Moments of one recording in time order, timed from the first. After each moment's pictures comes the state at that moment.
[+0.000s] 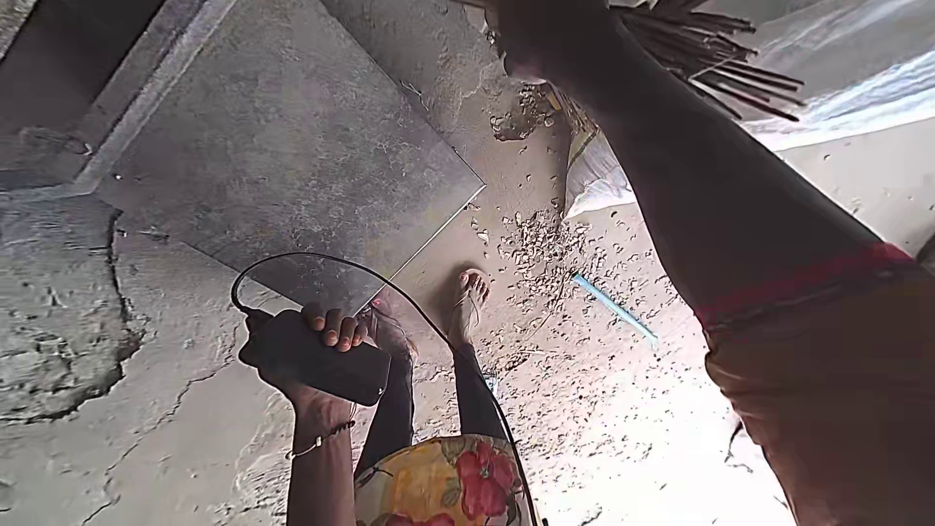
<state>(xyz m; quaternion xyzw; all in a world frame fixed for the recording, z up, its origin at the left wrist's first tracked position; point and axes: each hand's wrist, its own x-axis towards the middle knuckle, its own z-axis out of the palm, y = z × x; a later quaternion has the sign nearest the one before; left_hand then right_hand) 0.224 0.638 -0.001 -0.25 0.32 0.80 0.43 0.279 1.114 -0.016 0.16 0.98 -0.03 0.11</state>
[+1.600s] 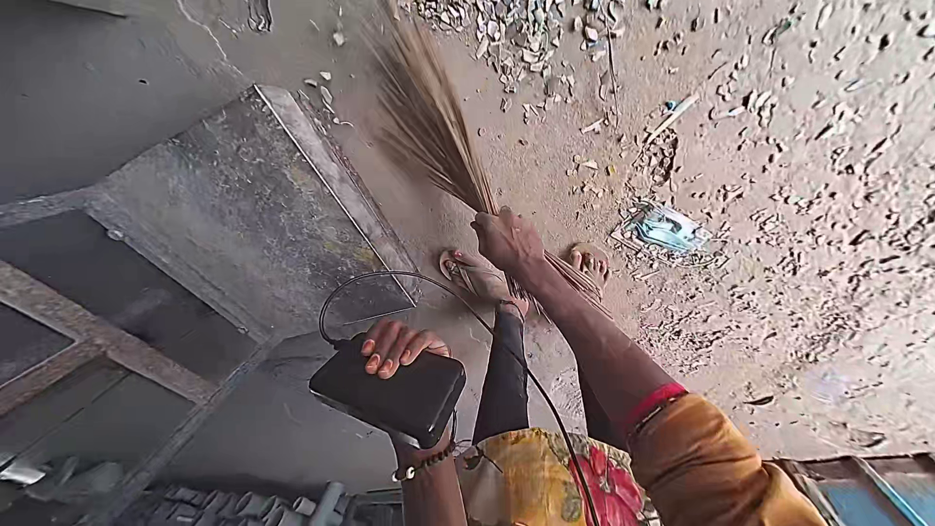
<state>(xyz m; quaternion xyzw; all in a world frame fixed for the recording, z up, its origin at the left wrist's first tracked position) 0.305 0.567 -0.005 -0.17 0.19 0.62 0.75 0.472 0.587 -0.122 0.70 0.45 -0.55 0.02</state>
